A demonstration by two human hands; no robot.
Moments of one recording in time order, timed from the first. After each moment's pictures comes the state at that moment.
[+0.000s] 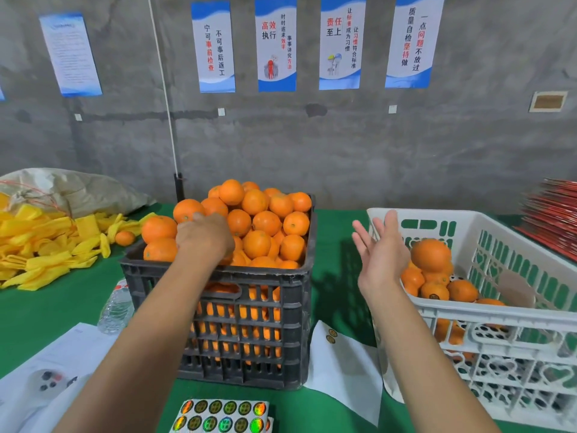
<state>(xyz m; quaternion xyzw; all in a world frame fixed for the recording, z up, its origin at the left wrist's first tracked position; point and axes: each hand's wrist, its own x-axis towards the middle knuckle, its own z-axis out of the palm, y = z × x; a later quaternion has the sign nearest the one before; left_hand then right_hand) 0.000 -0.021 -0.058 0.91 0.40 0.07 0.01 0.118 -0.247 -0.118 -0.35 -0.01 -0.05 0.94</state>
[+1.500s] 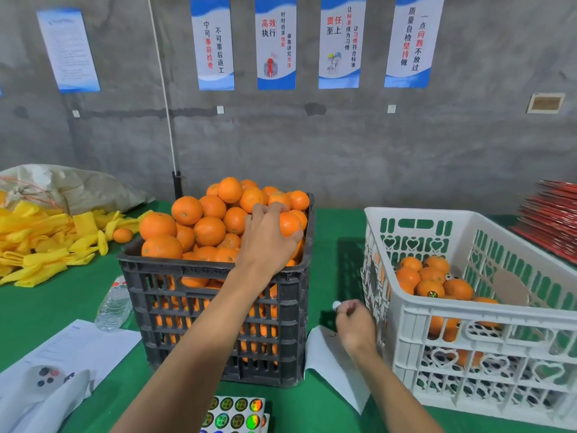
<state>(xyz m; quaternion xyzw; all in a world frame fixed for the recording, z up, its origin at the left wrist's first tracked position) 0.025 -0.090 -0.097 0.90 0.13 0.34 0.24 0.116 -0.248 -0.273 -0.85 -0.04 0.00 0.53</state>
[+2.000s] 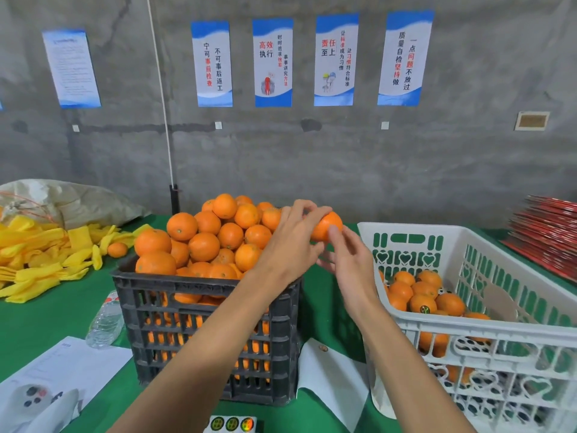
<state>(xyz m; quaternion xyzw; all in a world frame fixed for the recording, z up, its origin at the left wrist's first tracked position) 0.049 -0.125 -0.074 0.90 -0.09 0.38 0.17 0.102 -0.241 -0.119 -0.51 -0.20 0.00 0.83</state>
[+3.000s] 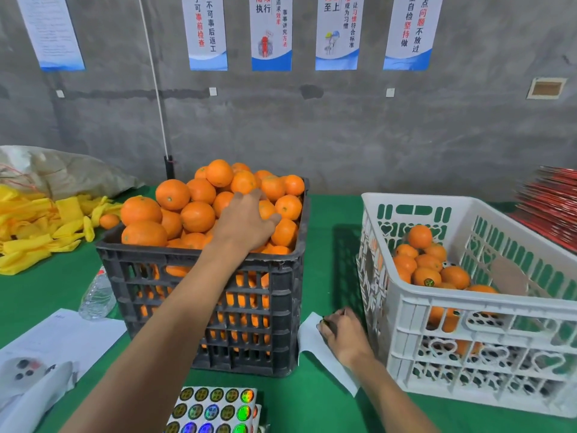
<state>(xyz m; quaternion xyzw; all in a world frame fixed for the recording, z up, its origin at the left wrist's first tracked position) 0.049 -0.048 -0.099 0.92 0.16 0.30 0.18 0.129 -0.260 -0.323 -0.94 -0.21 0.03 0.27</state>
